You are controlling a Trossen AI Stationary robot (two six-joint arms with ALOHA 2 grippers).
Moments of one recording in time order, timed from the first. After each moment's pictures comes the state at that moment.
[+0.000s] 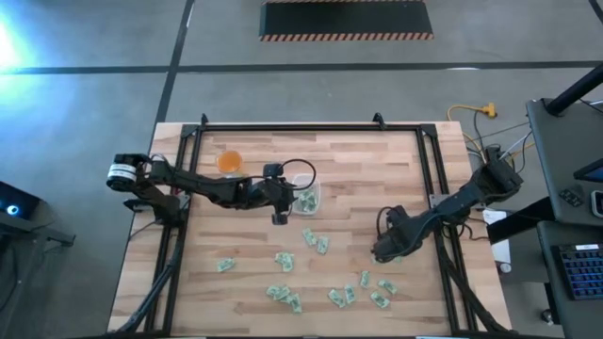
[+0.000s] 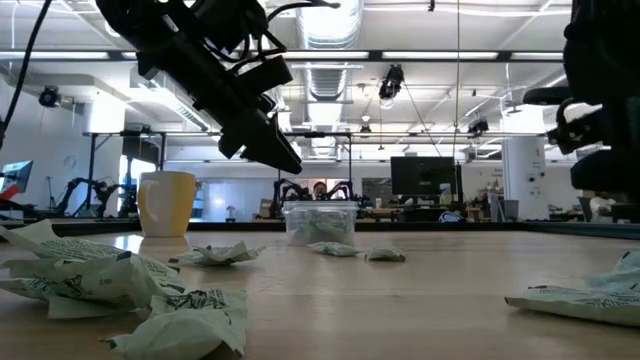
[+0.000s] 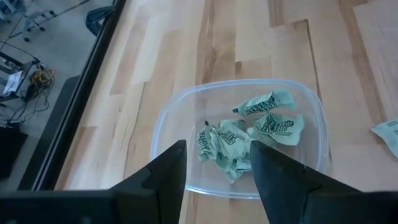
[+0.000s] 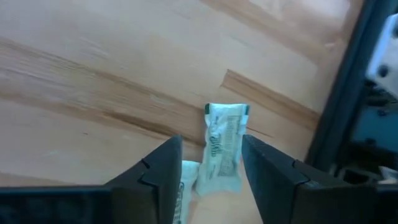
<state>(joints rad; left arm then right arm) 0.00 1.53 0.80 0.09 -0.37 0.24 0.49 1.58 0.77 -1.13 0.13 1.70</state>
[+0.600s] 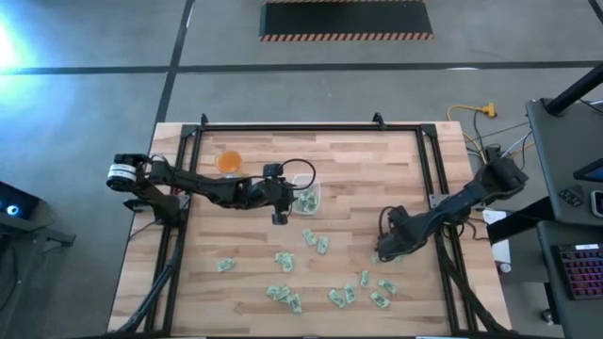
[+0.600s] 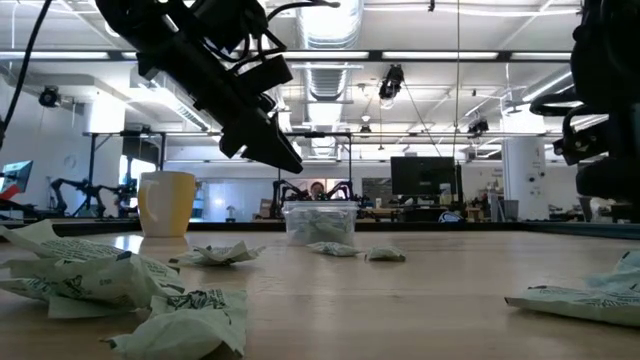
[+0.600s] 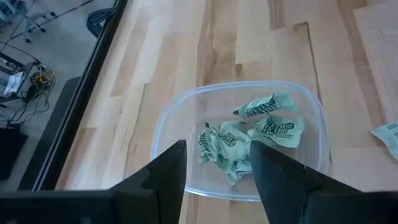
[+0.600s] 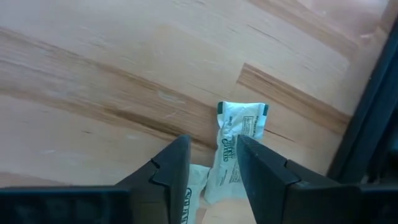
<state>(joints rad) 0.00 1.53 0.80 0.10 -0.37 0.24 0.49 1.54 0.67 -1.01 0.10 1.69</state>
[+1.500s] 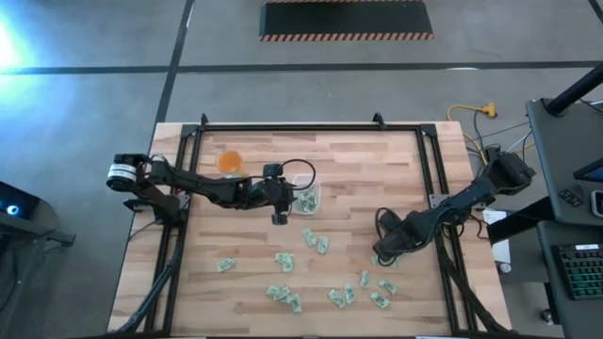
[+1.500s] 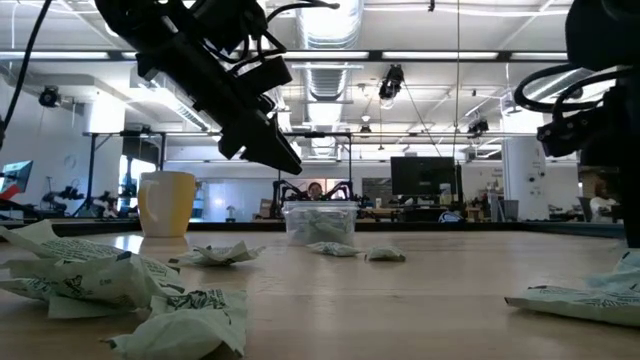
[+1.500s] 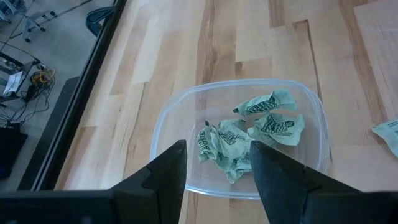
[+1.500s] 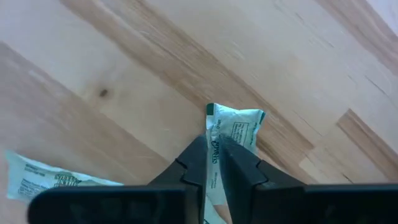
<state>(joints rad) 0.00 1.53 0.80 0.10 -0.37 0.24 0.49 1.44 0.65 -0.80 0.16 1.40</state>
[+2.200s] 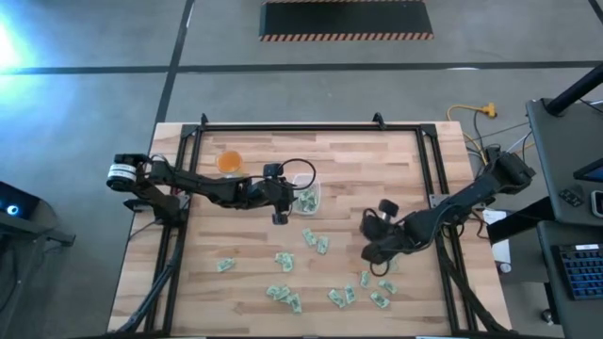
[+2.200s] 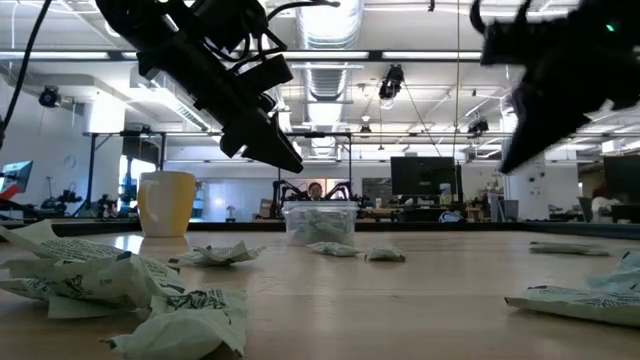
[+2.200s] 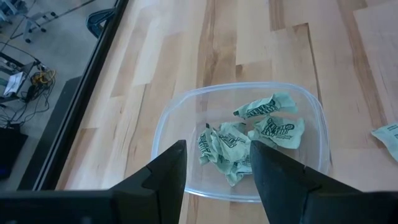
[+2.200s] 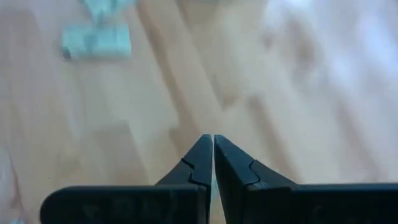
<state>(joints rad) 0.00 1.53 0.80 0.10 -0.37 0.24 0.49 1.44 0.83 -0.68 0.56 0.77</state>
